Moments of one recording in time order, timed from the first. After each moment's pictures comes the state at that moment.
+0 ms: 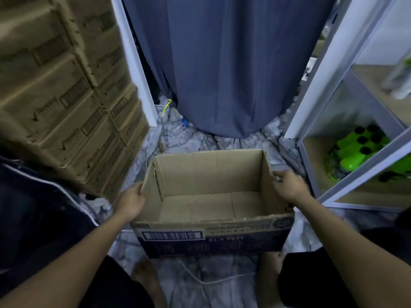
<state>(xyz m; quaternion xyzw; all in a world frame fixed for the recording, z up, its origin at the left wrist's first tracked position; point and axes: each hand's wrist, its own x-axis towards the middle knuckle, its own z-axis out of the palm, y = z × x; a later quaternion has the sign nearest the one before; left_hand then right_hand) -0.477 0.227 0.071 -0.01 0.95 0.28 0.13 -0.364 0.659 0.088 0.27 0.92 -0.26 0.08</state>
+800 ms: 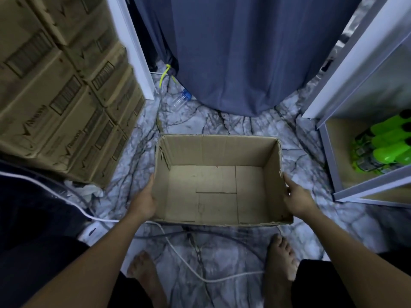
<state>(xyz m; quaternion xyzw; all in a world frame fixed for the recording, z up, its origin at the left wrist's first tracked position) -0.511 0.245 -0.033 0.01 0.93 0.29 0.23 -0.383 0.672 -0.035 0.28 0.90 -0.31 0.15</state>
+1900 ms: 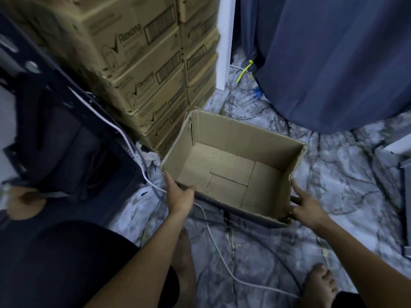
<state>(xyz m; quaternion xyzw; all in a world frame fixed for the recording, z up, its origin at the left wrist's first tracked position) -0.461 0.199 -0.040 -0.34 0.76 0.55 0.06 -0.442 0.543 -0.020 0.17 0.83 -0.46 0.25</state>
